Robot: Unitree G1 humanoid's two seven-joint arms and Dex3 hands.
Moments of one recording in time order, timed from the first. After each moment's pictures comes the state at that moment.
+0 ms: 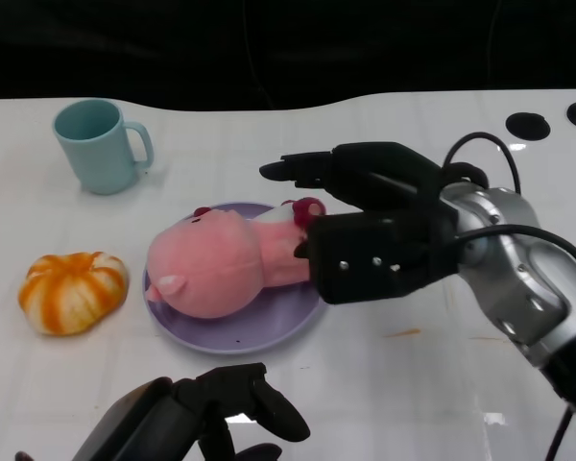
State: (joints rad) left arm 0.44 0.24 -0.22 -0.79 0.39 0.19 -0.29; right arm -0.68 -0.20 0.47 0.25 -0.56 0.06 0.40
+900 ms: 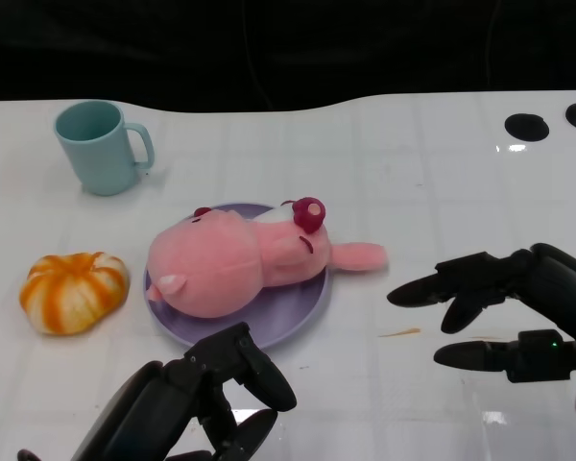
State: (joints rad) left arm 0.43 0.18 -0.22 -0.77 0.31 0.20 -0.24; right arm 0.01 -0.45 0.05 -0.52 -0.14 0.20 0.56
